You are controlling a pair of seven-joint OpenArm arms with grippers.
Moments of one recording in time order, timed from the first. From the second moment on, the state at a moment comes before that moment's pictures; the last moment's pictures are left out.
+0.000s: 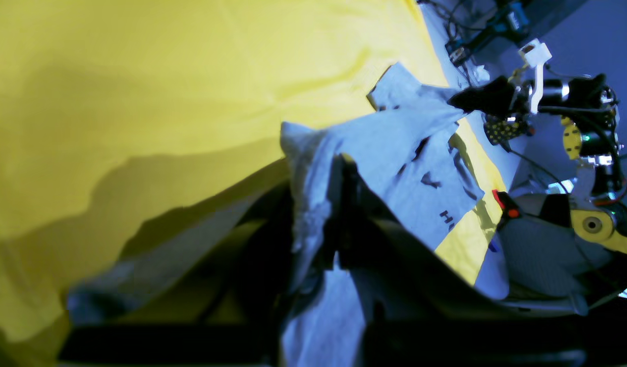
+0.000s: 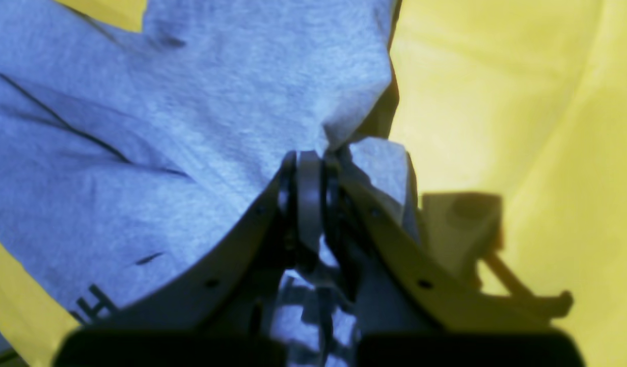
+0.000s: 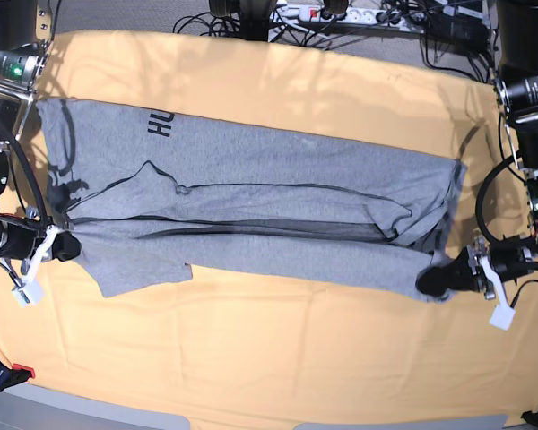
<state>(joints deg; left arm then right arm) -30.6 -32.8 -6.3 54.2 -87.3 -43.9 81.2 21.8 28.6 16.2 72.4 45.9 41.6 -76.8</state>
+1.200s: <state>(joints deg) -27.5 -39.9 4.2 54.5 -87.3 -43.9 81.0 24.1 30.7 16.1 72.4 35.2 40.8 -71.7</state>
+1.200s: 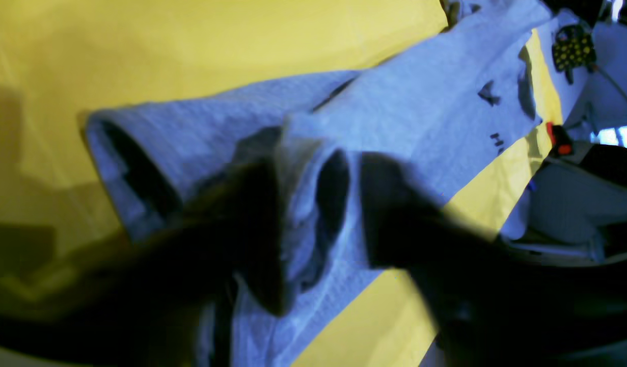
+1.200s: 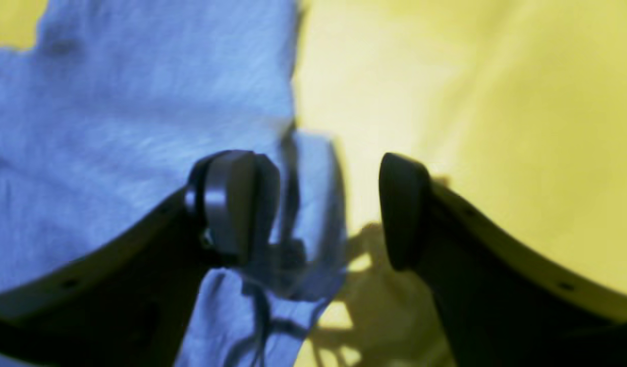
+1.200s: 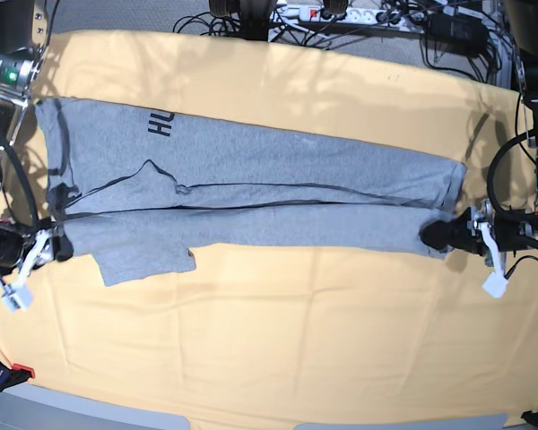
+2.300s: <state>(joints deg) -27.5 -39.5 4.2 54.5 -87.3 -43.9 81.0 26.8 17.4 16.5 50.8 31.9 38.2 -50.6</state>
